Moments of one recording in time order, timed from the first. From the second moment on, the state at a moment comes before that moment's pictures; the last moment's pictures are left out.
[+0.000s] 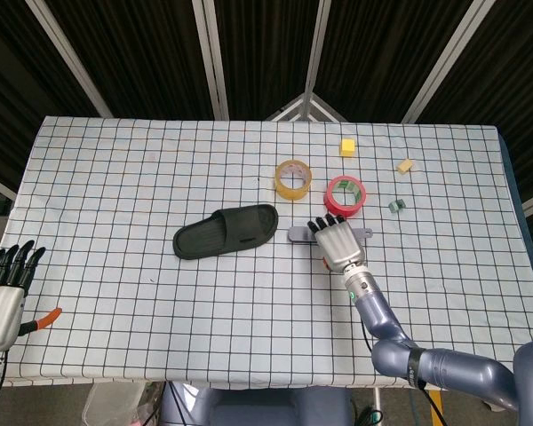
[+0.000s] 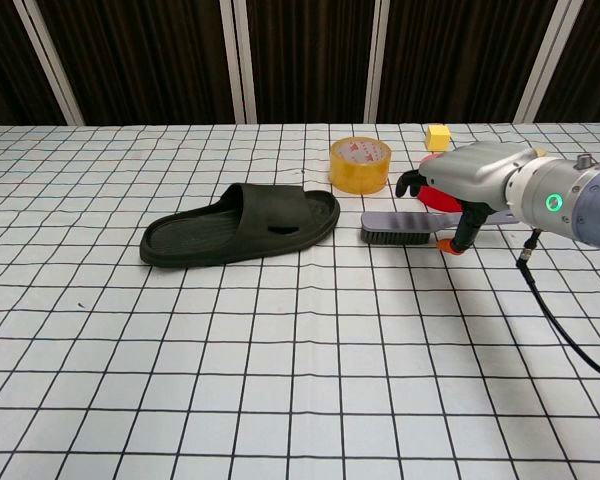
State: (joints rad) left arm -0.07 -1.21 -0.04 -1.57 1.55 1.54 0.20; right arm 0.80 -1.58 0.26 -1.49 -0.77 0.91 -0.89
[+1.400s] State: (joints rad) left arm -0.09 -1.21 -0.06 -1.57 1.50 1.52 0.19; right arm 0.92 -1.64 0.19 -1.34 -0.75 0.89 -0.80
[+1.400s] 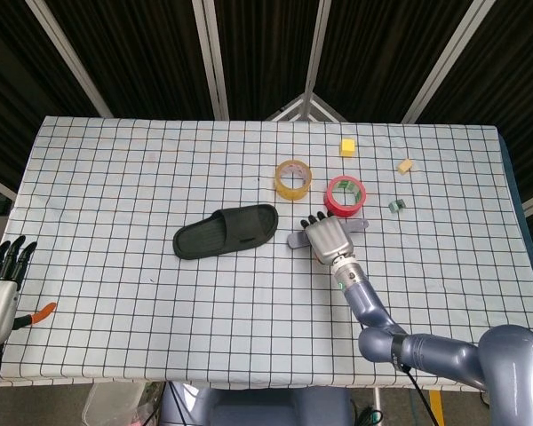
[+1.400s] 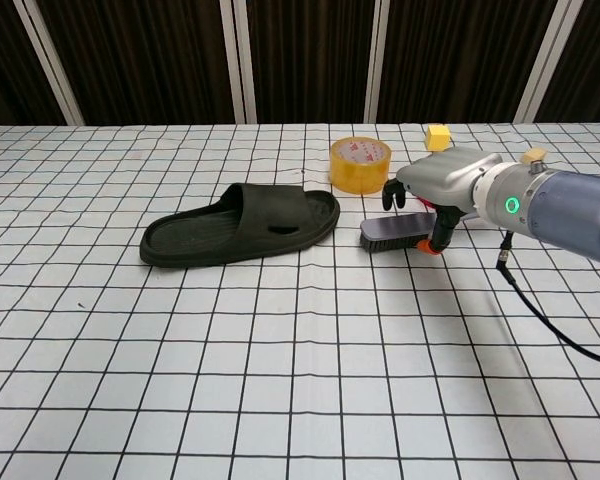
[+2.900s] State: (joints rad) left arm -0.09 -1.20 -0.06 -1.57 1.49 1.52 0.18; right arm 0.97 -1.71 0.16 -1.24 -0.78 0.90 -0.75
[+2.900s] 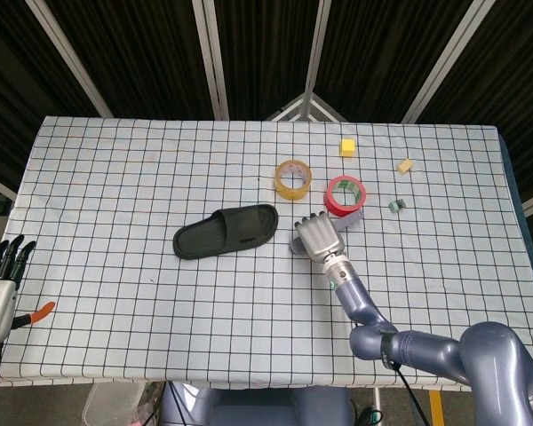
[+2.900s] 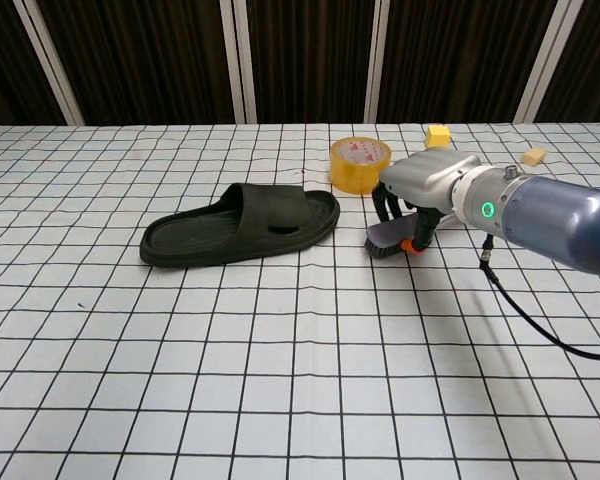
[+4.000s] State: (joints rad) left arm -0.25 -1.25 -0.06 -1.57 1.56 1.29 0.22; right arm 0.94 -1.62 0.19 -1.34 -1.03 0.98 -0.61
